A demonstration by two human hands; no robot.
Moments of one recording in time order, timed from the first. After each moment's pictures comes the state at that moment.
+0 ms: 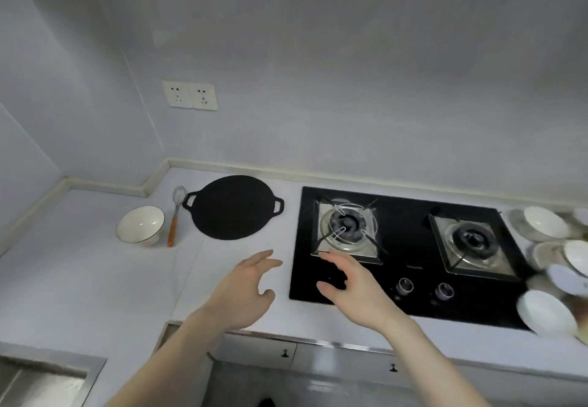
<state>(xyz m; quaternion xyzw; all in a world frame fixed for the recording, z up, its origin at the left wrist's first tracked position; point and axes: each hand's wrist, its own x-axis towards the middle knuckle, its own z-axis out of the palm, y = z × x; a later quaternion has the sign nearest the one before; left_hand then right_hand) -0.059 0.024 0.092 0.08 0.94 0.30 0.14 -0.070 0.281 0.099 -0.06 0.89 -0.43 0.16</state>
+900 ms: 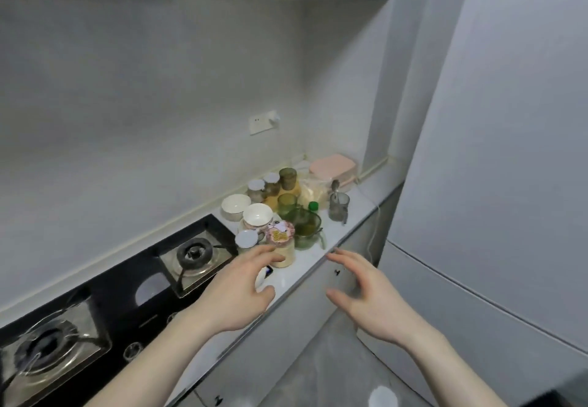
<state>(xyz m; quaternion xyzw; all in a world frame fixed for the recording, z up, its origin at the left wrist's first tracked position) 0.062 0.567 0.212 0.54 0.80 0.23 0.11 0.268 0.737 0.193 0.26 0.89 -0.36 -0.14</state>
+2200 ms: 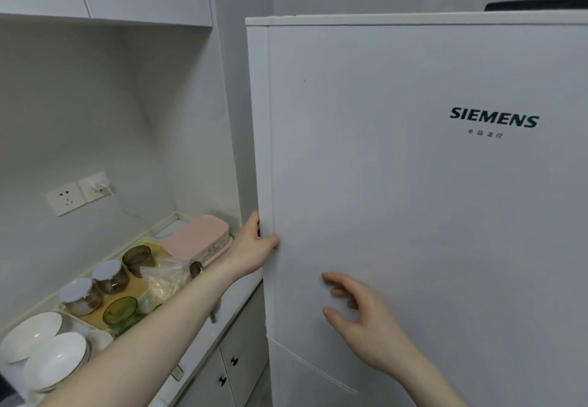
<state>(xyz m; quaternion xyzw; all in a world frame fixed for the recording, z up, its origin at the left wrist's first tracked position) 0.130 1.139 0.247 0.47 0.70 0.44 0.31 0.394 1.137 0.190 0.40 0.80 -0.34 -0.27</state>
